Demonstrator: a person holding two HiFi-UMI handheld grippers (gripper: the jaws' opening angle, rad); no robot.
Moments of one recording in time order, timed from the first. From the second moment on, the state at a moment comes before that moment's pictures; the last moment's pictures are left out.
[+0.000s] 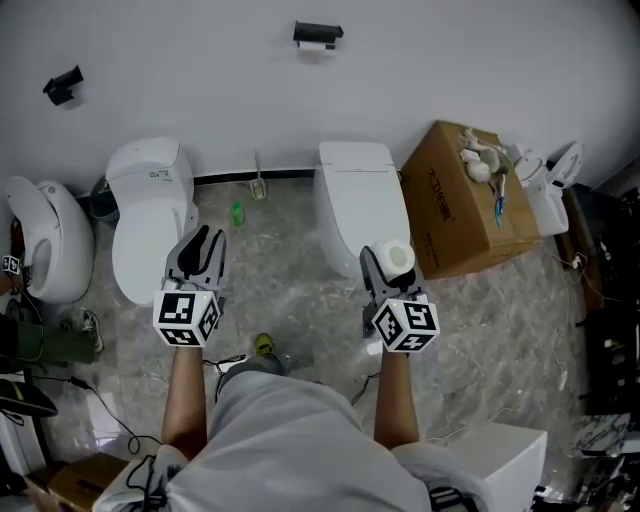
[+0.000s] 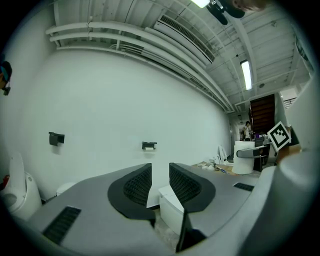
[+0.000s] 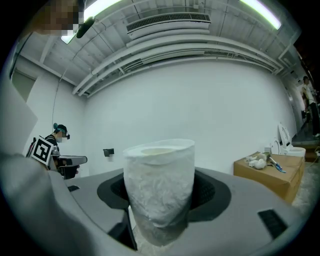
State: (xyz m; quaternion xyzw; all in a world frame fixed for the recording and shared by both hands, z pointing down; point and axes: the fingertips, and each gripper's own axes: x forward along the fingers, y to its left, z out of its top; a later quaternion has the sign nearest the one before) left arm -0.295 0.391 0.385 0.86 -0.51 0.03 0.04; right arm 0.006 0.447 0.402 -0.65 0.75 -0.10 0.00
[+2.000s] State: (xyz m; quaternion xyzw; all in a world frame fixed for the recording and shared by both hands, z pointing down) left arm -0.130 -0.087 0.404 0.86 -0.50 0.09 0.03; right arm 0.172 -0.041 0.430 -0.64 0.75 -0.16 0.06
